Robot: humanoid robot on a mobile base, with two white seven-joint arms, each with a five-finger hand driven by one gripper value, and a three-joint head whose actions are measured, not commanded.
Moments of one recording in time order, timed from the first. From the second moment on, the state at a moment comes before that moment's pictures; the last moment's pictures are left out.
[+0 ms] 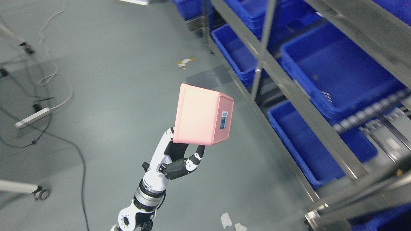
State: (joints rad) left arm -0.09 0.00 -0.30 -1.56 0.52 -0.69 -0.66; right arm 0.00 0.00 0.00 0.00 0.00 0.02 -0.05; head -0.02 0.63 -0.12
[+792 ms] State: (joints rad) left arm 0.06 0.00 -0.24 -1.59 0.52 -0.75 -0.66; right arm 0.00 0.00 0.00 0.00 0.00 0.02 -0.04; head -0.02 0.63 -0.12
